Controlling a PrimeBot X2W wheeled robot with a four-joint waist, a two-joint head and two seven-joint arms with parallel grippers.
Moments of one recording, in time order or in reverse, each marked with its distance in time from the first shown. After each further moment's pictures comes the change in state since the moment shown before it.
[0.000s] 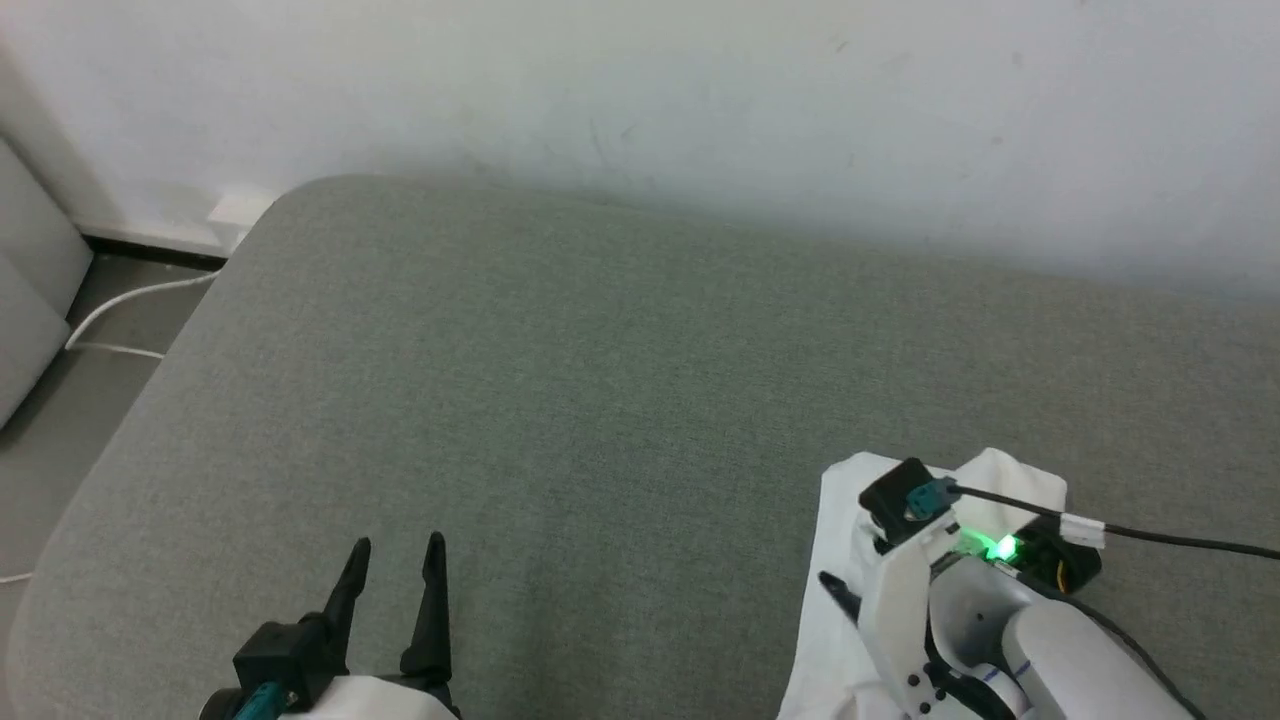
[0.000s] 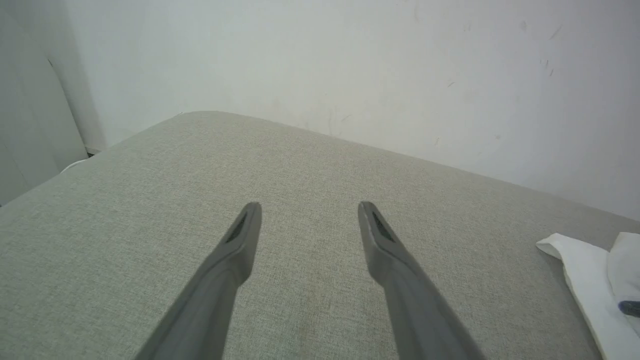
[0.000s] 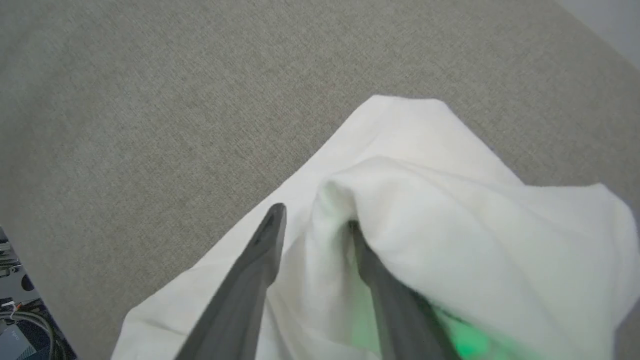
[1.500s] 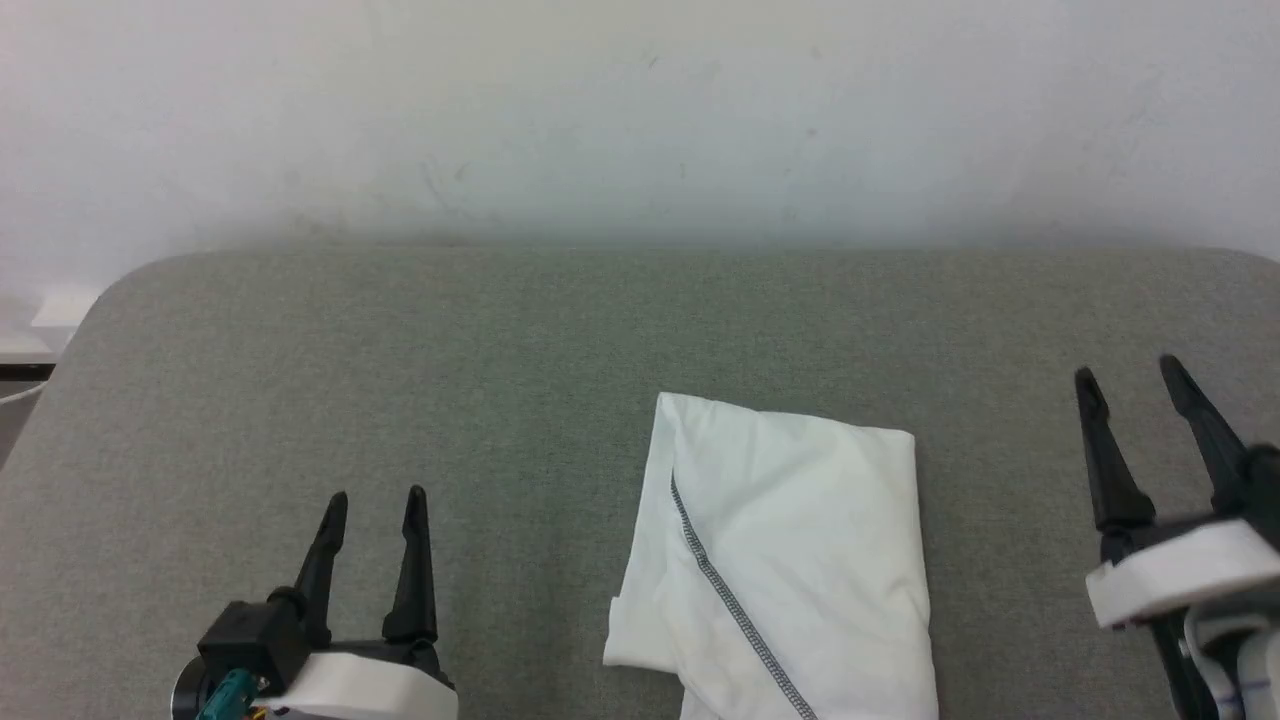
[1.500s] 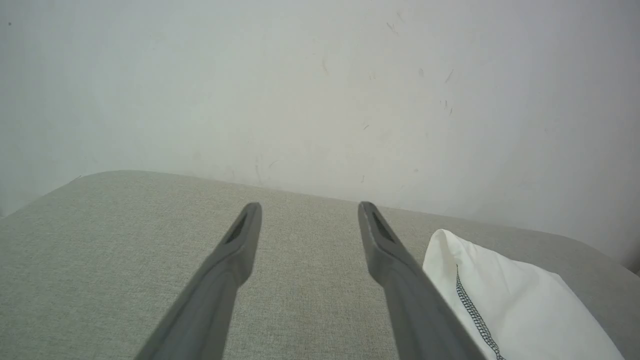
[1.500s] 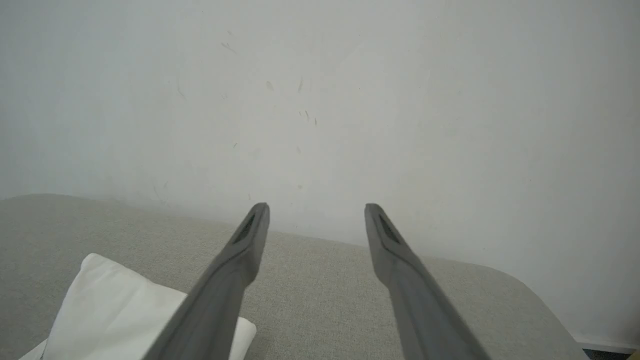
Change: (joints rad) left arm -0.006 -0.004 0.017 -0.114 -0.015 0.005 0.000; right arm 0.143 0.001 -0.484 -0.204 -0.116 0.000 -0.675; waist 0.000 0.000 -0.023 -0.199
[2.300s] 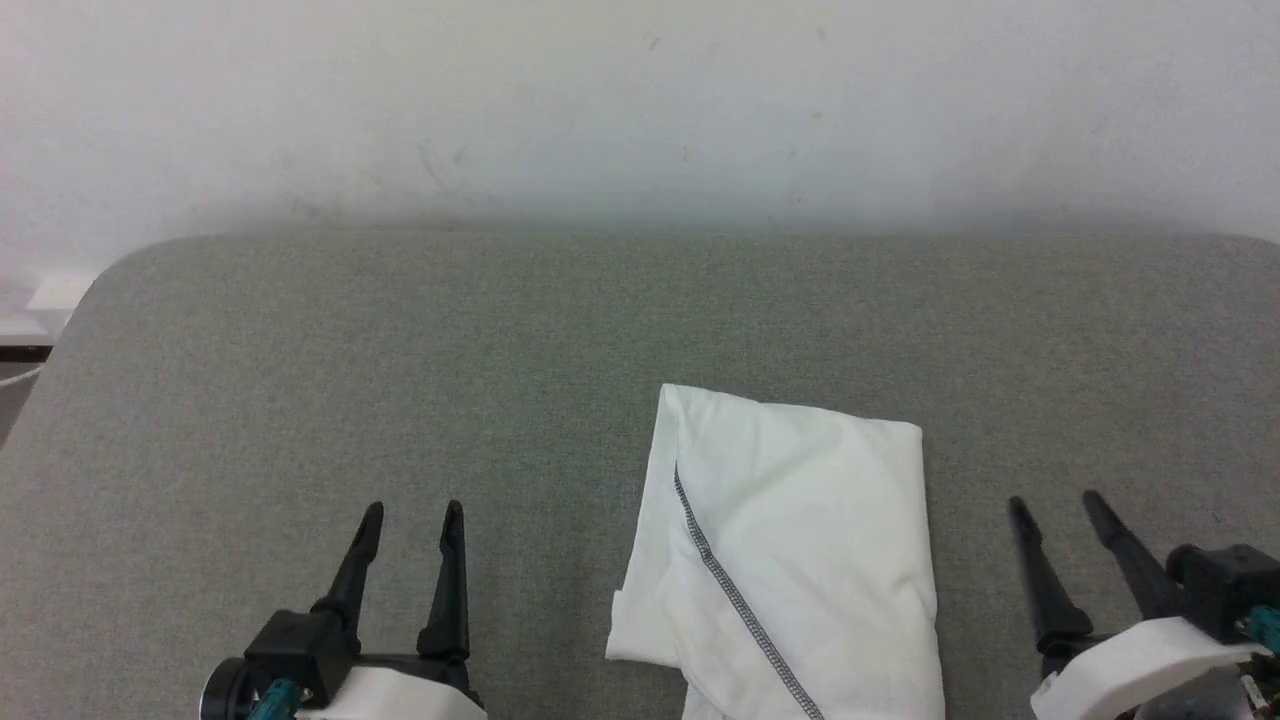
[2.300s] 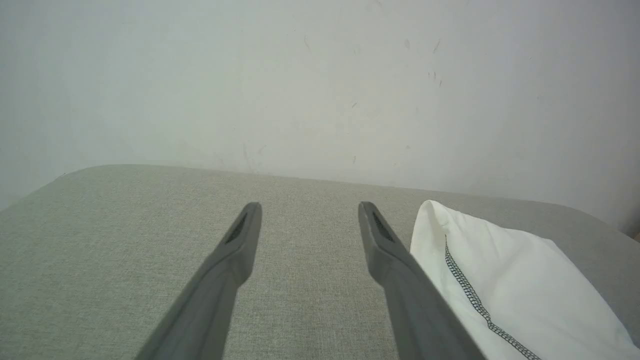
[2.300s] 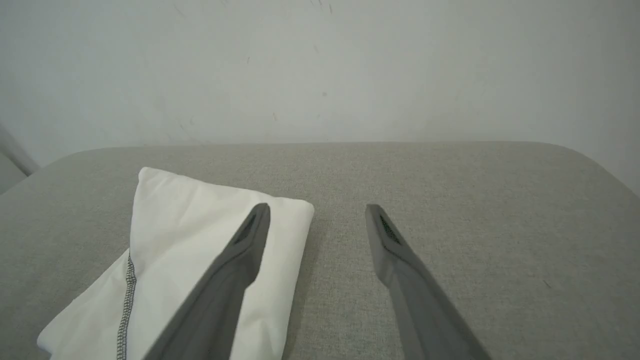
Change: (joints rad) left arm 0.024 0.000 -0.054 -0.022 0.060 0.025 0.000; right arm 0.248 0.163 -0.042 -0.163 0.022 0.000 0.101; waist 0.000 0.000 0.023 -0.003
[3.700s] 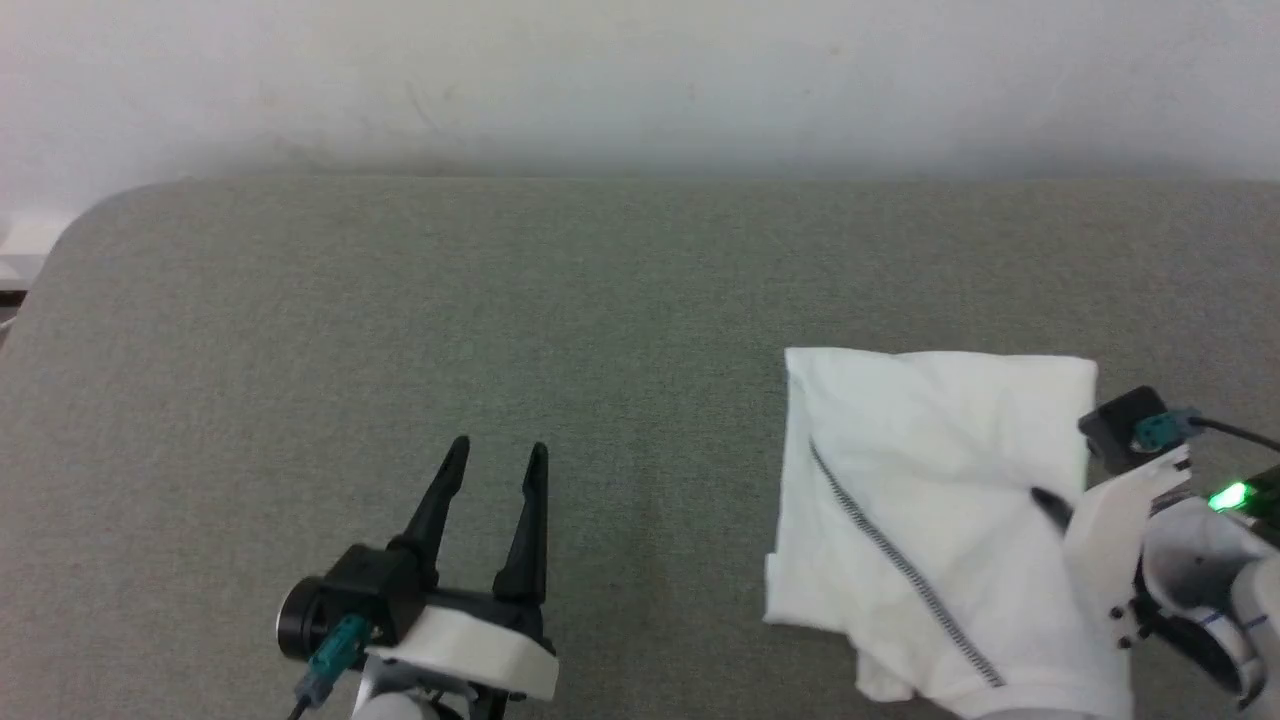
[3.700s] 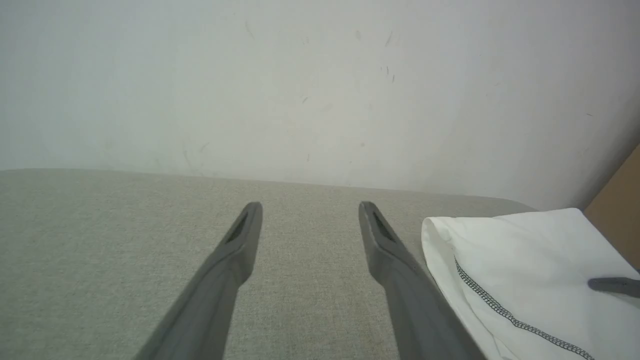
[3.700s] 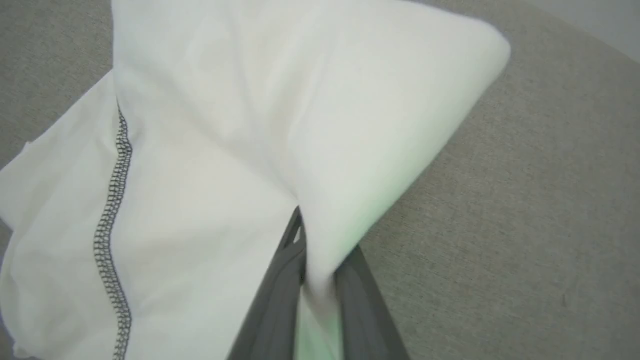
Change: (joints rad) left arm -0.089 -0.001 -0.136 0.015 -0.048 0.008 0.000; right arm -0.343 -0.342 0.319 0.239 0.179 0.002 0.599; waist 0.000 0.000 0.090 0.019
